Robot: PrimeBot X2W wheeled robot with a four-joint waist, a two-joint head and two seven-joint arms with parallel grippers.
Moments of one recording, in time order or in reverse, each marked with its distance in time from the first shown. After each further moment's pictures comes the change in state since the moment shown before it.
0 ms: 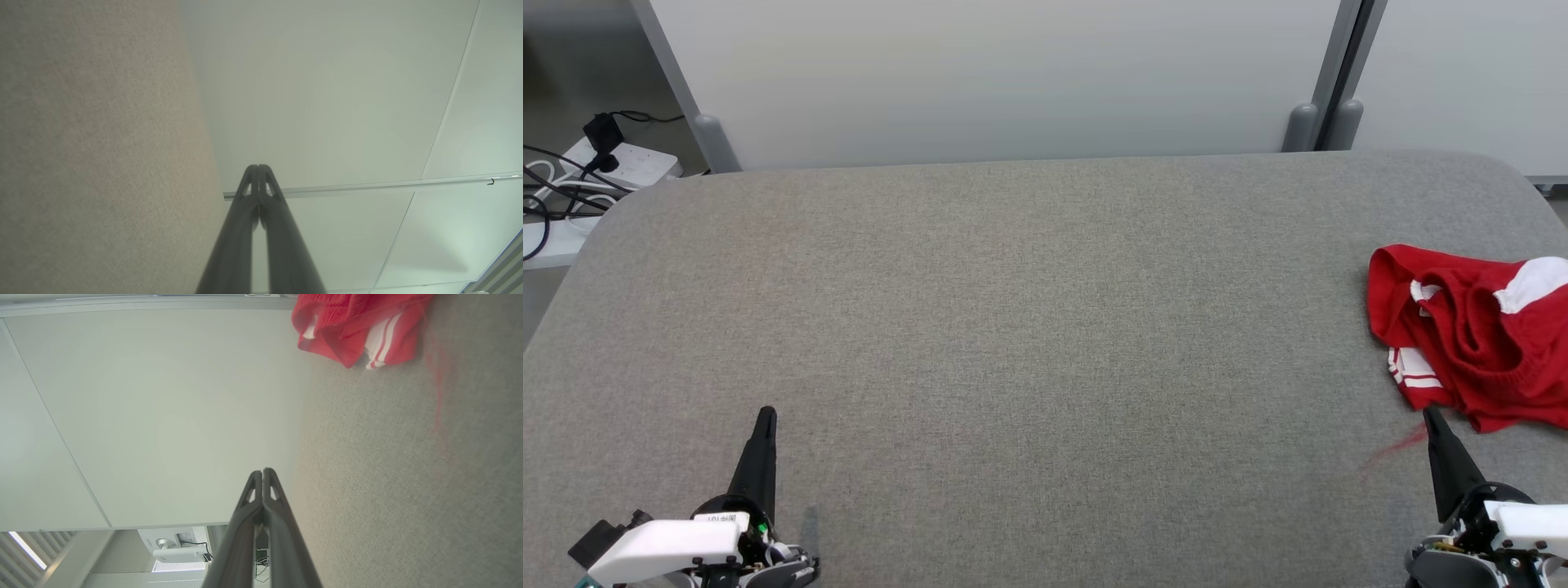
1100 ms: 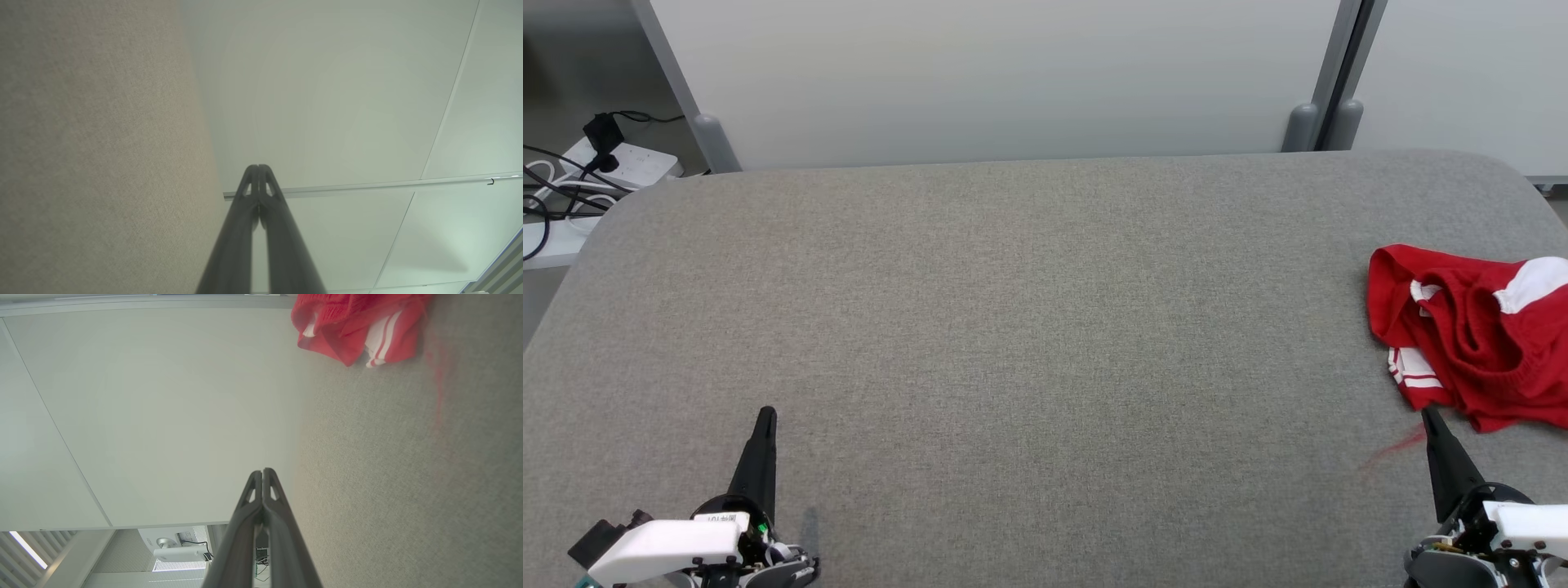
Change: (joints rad) left arm 0.000 0.000 0.000 0.000 0.000 0.000 0.000; right arm 0.000 0.005 -0.003 0.000 -0.003 0.000 0.006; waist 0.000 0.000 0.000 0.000
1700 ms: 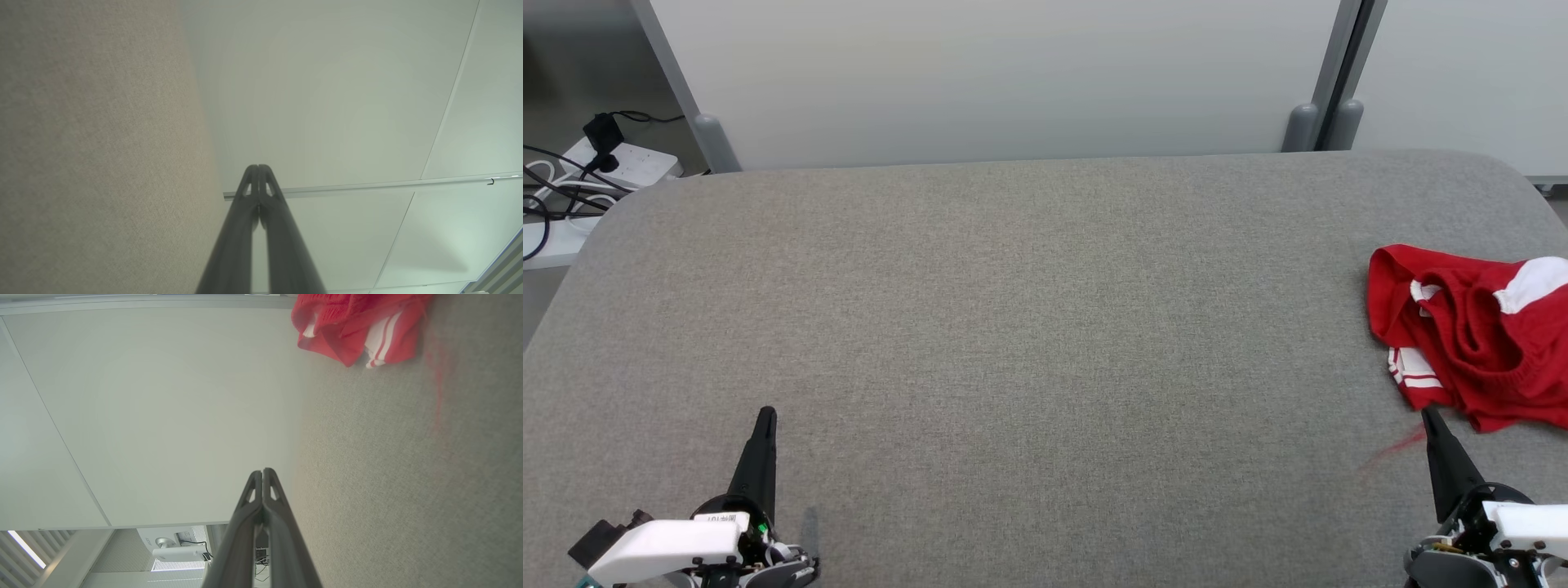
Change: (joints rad) left arm 0.000 0.000 0.000 0.000 0.000 0.000 0.000; right arm 0.000 0.001 -0.001 0.000 -0.006 0.000 0.000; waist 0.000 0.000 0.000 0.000
